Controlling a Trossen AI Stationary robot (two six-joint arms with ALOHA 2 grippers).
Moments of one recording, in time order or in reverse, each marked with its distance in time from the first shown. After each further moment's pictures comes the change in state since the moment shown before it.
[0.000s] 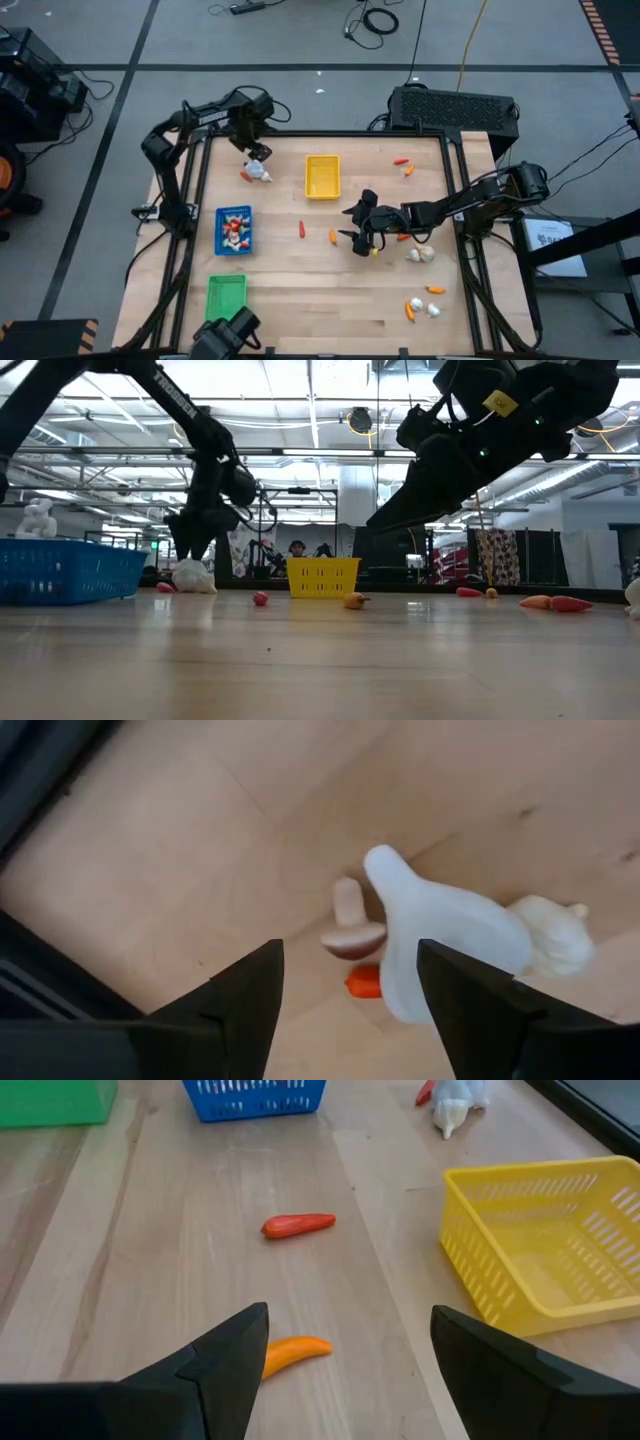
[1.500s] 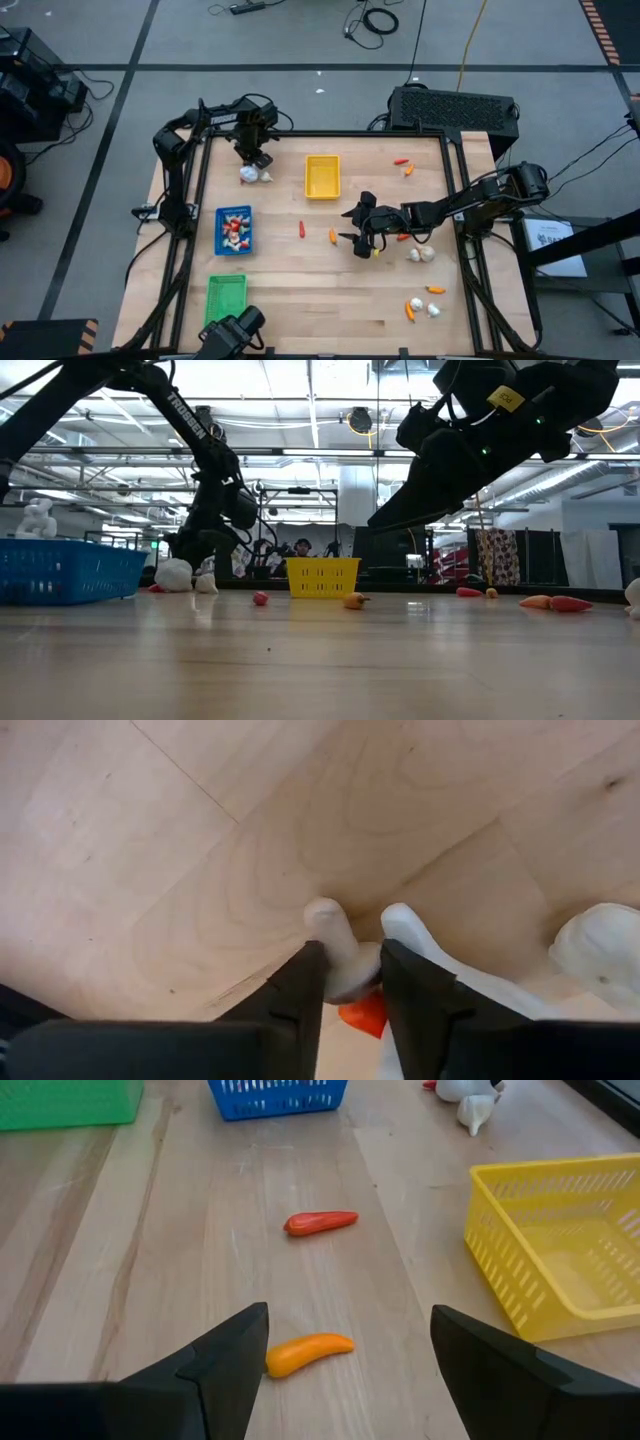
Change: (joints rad) left arm -0.002 0.112 -0.020 0.019 -0.007 0.045; right arm 0.001 0.000 0.000 0.001 -0.052 0.007
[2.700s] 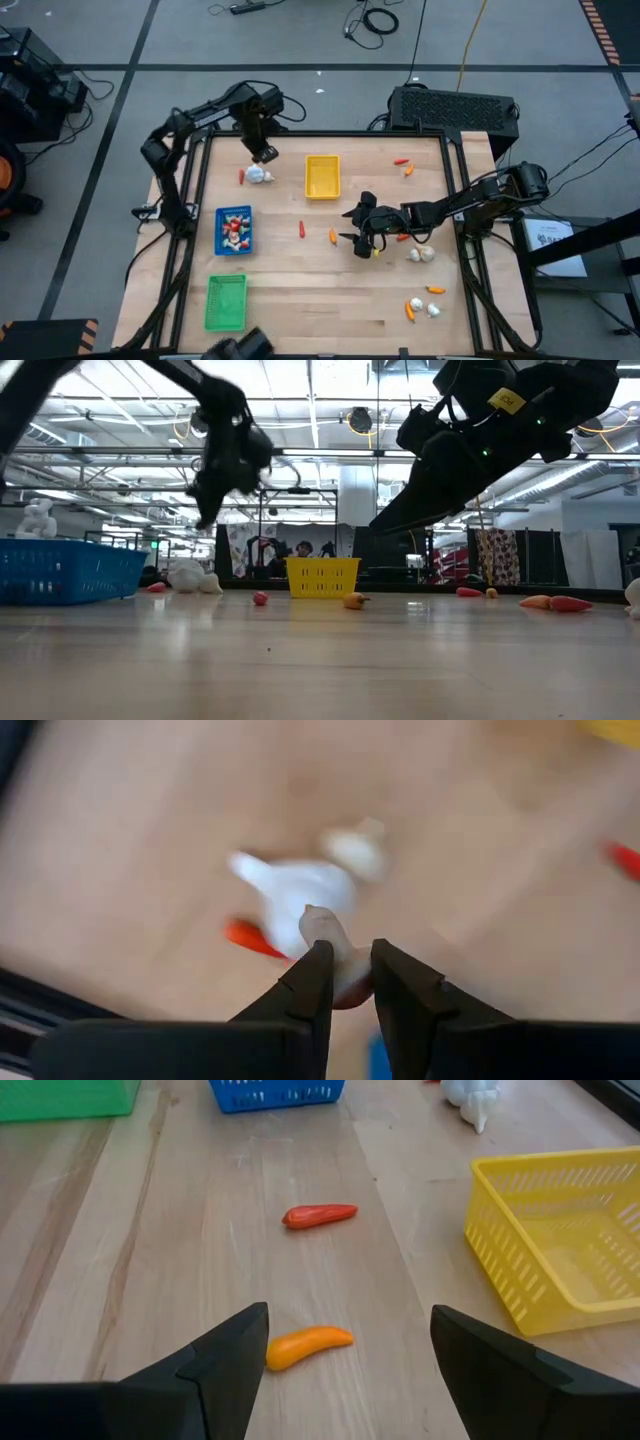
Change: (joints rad) left arm -0.136 -0.163 0.233 -0.273 0.171 0.052; right arm 0.000 0.000 0.000 -0.014 0.000 0.000
